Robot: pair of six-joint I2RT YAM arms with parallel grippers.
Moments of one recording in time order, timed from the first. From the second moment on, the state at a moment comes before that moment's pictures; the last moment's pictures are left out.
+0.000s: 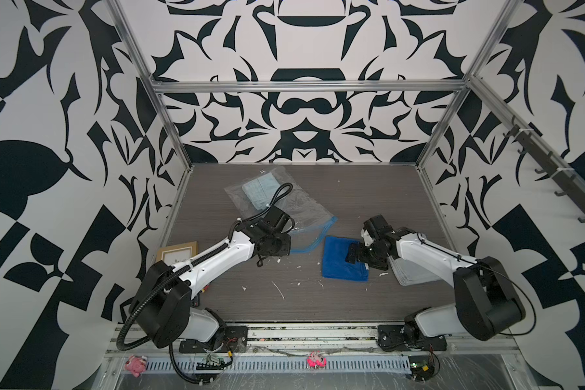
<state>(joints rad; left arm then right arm) -0.69 1.42 0.98 -0.66 0.04 -0.55 0.36 1.44 0.74 -0.63 -0.22 0.52</state>
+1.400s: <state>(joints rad) -0.70 1.43 1.07 -0.70 0.04 -0.55 0.36 1.08 0.83 -0.67 -0.50 0.62</state>
